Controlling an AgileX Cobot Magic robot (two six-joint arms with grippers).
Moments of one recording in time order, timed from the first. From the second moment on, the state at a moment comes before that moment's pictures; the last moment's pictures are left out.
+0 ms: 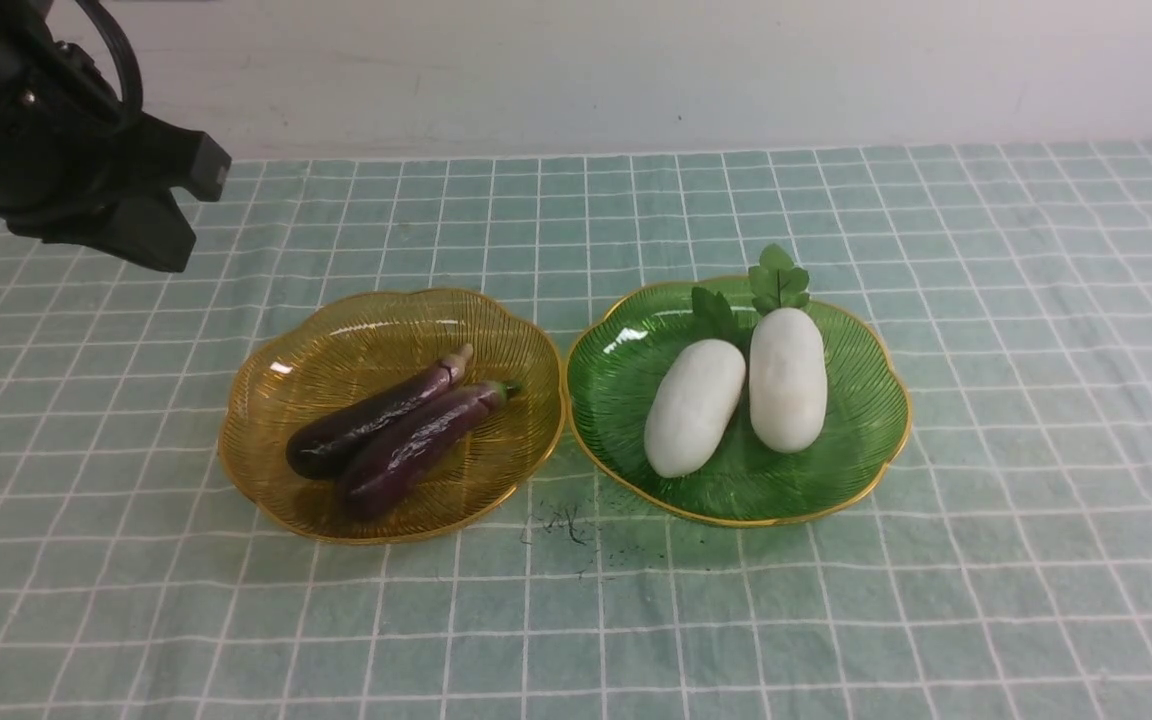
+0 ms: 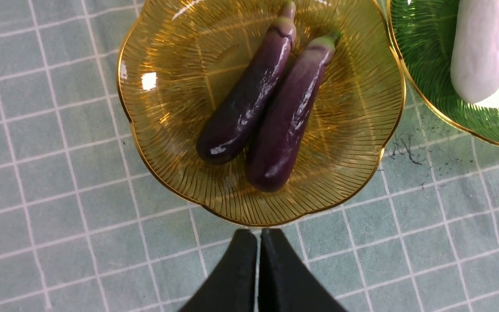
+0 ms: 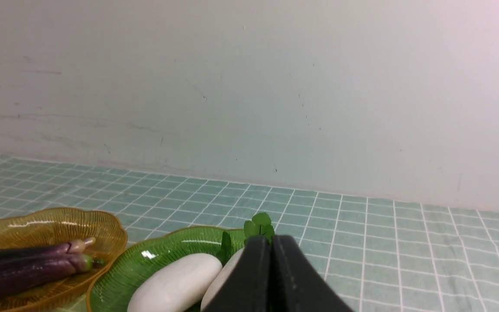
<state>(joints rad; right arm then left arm) 0.26 0.29 -0.20 0.10 0.04 -0.11 -0.08 1.49 -1.57 -0.14 1.25 0.13</state>
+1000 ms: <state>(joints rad) 0.06 0.02 0.03 -0.02 0.35 -0.11 -0.08 1.39 -1.57 -0.14 1.25 0.13</state>
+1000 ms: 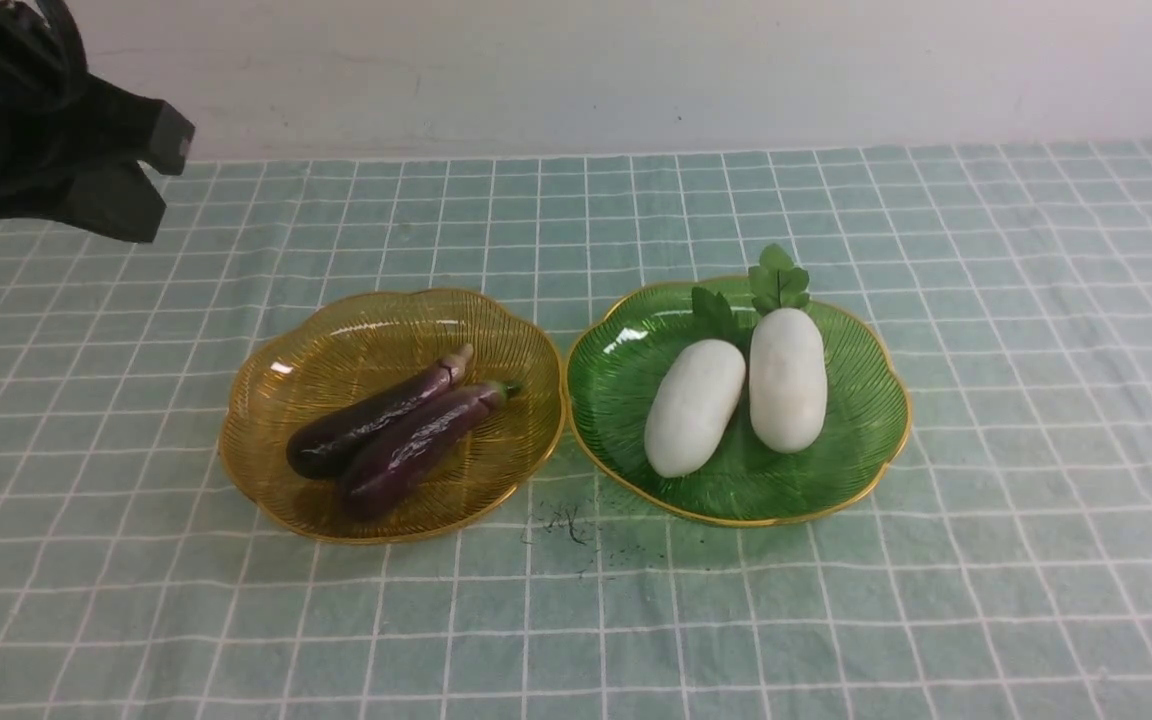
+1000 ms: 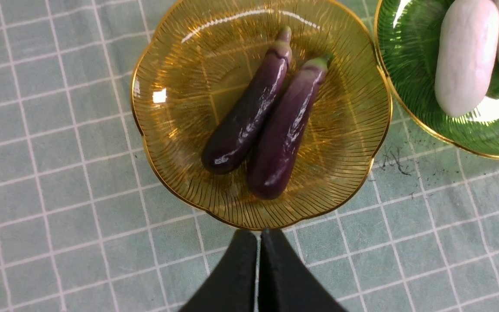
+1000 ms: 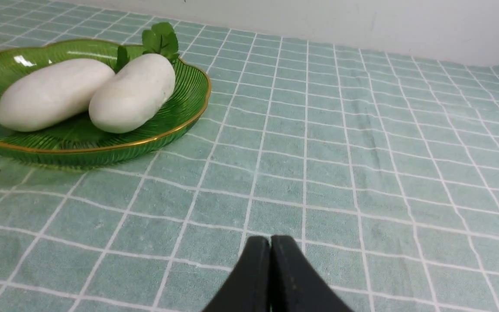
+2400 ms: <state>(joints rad) 0.06 0.02 0.03 -0.02 0.35 -0.11 -0.08 0.13 -0.31 -0.33 0.03 0.12</state>
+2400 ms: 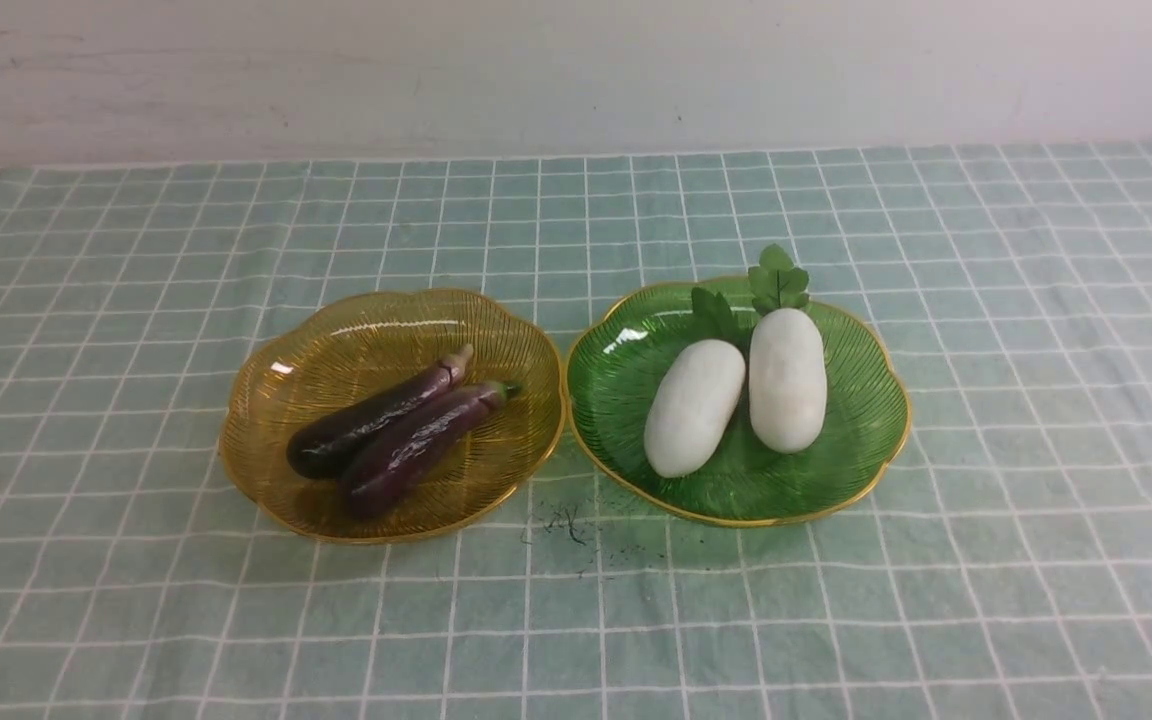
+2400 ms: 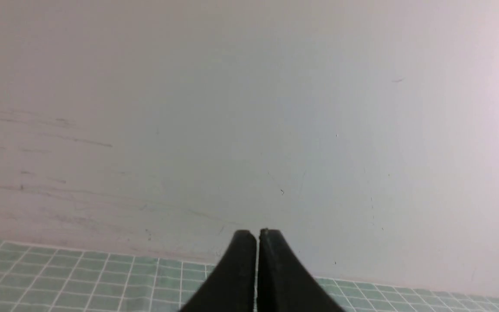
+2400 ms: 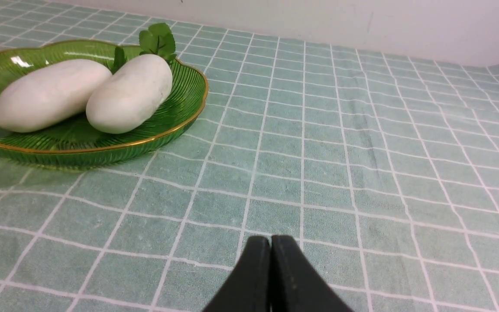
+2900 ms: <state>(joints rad) 0.06 0.02 0.03 -0.02 0.35 -0.11 -0.08 0.12 -0.29 -0.29 0.15 0.13</state>
